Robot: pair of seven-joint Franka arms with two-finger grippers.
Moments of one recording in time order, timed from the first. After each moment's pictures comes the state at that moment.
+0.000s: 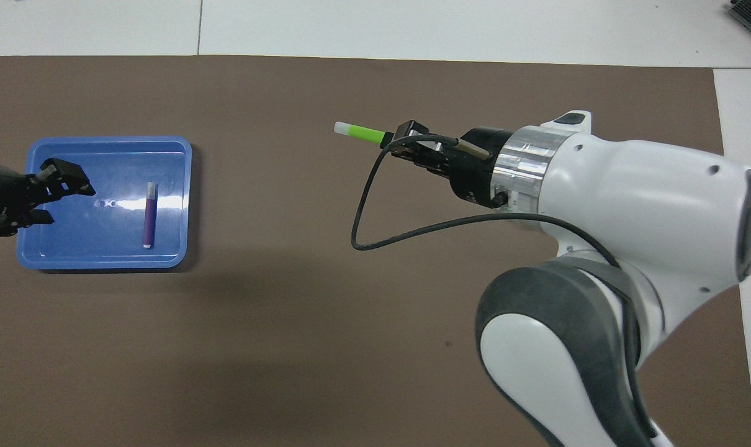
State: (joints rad) left arm 0.07 -0.10 -0.10 -1.94 -0.16 1.99 -0.56; right arm 0.32 0.08 0.22 -1.78 0.68 2.52 0.44
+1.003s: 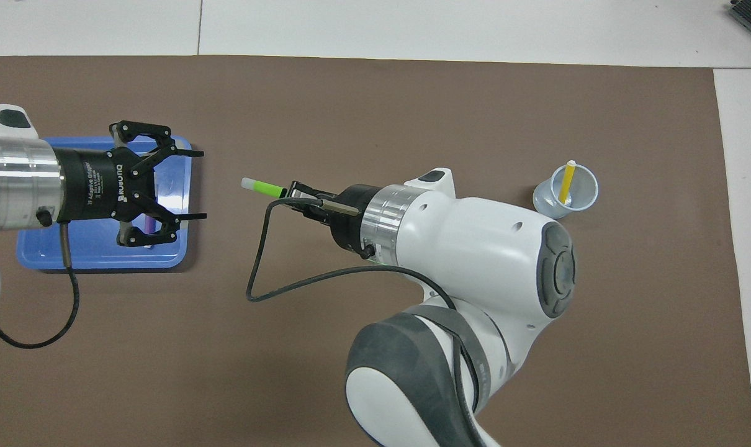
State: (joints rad) left arm -0.09 -0.10 -0.13 -1.94 -0.70 2.12 -1.38; right arm 0.48 0.15 0.22 -1.79 0.70 2.62 0.53
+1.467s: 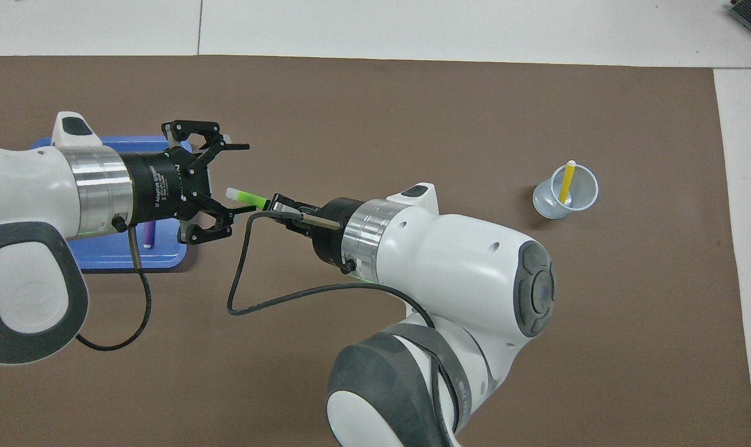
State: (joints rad) left arm -0.17 -0.11 -0.12 -2.02 -0.71 2.24 -1.41; right arm 0.50 0.15 0.22 -1.80 0.70 2.65 0.55
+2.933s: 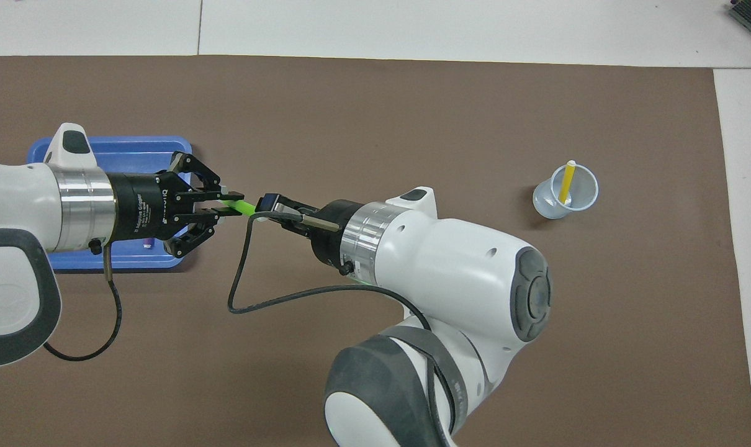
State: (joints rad) left arm -0.12 -0.13 -0.10 -2.03 -0.71 2.11 -1.10; right arm 0.50 0.15 0.21 -1.80 0.71 2.66 0.56
